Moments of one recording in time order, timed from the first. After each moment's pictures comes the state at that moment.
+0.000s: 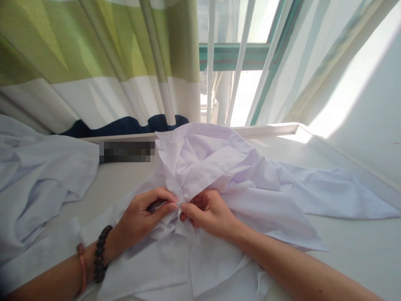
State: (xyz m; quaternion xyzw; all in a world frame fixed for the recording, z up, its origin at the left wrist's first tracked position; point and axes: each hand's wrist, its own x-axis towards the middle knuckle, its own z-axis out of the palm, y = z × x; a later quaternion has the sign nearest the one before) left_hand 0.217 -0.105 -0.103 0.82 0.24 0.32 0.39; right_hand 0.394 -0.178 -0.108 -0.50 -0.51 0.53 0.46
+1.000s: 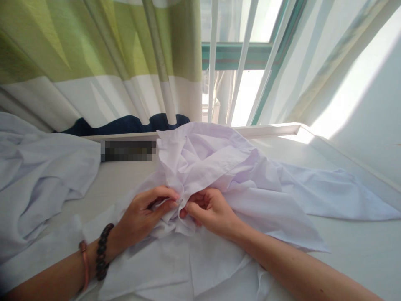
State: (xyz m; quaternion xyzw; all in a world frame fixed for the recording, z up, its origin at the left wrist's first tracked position) left_hand 0.217 -0.104 -0.109 0.81 0.22 0.36 0.41; right_hand 0.395 -0.177 -0.107 -0.47 -0.50 0.54 0.48
